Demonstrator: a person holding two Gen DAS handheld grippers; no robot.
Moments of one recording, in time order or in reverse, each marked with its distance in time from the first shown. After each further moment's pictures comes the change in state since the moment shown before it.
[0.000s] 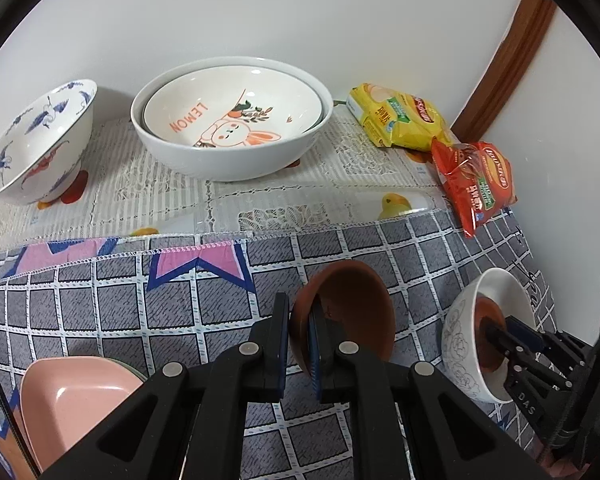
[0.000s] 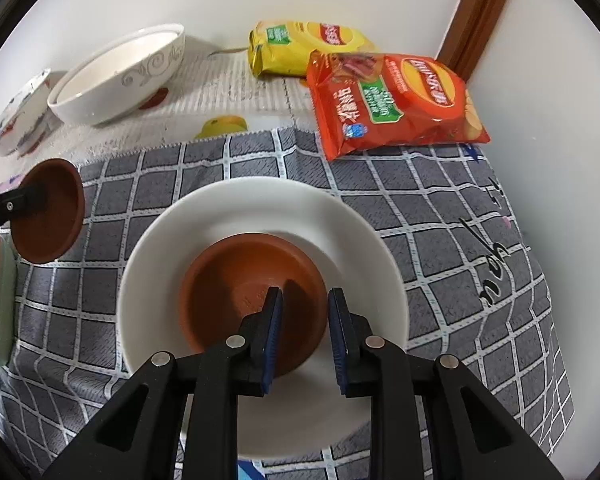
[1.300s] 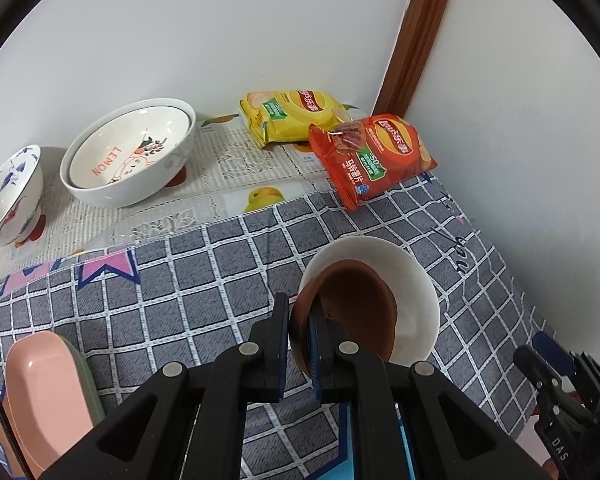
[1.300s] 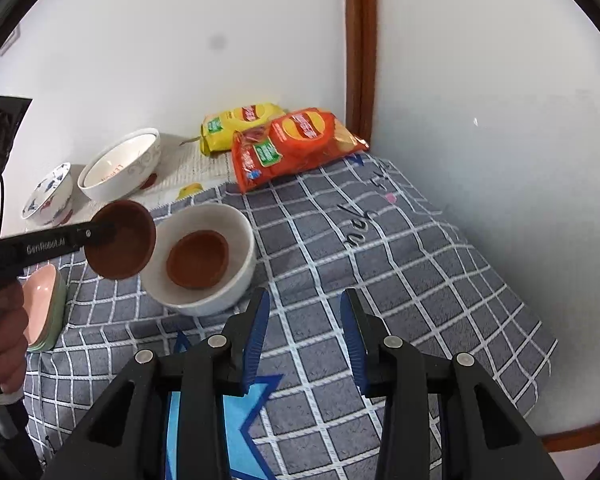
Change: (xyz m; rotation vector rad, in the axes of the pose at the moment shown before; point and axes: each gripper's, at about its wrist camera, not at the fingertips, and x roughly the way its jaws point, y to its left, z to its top) left arm -0.035 -0.128 -0.025 0.158 -0.024 -0.029; right arm -0.106 -0.098 -0.091 0.223 -0.208 0.040
